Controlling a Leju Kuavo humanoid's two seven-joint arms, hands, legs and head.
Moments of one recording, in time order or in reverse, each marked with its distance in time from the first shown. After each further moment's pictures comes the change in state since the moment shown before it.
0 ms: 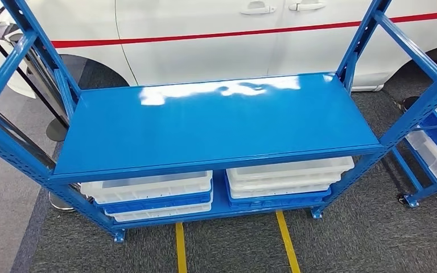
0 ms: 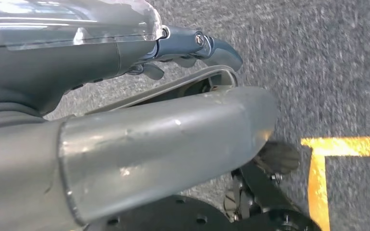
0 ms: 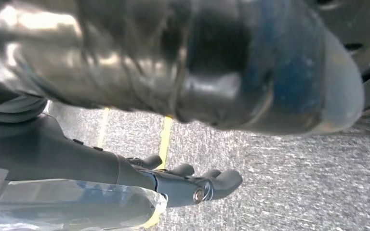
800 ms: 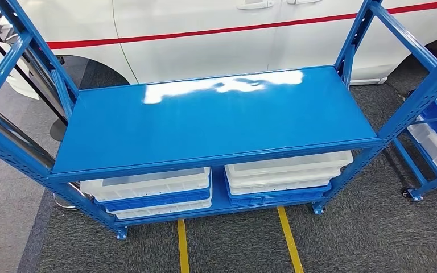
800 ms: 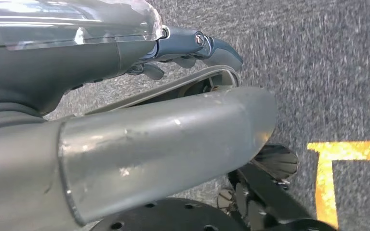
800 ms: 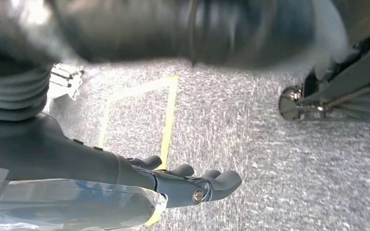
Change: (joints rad) left arm 0.000 0.006 -0.011 0.000 -0.014 0.015 0.001; right arm 0.000 0.002 -0.007 0.000 0.011 -0.016 -0.004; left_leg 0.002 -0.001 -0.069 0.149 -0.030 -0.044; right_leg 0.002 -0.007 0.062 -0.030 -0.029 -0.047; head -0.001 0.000
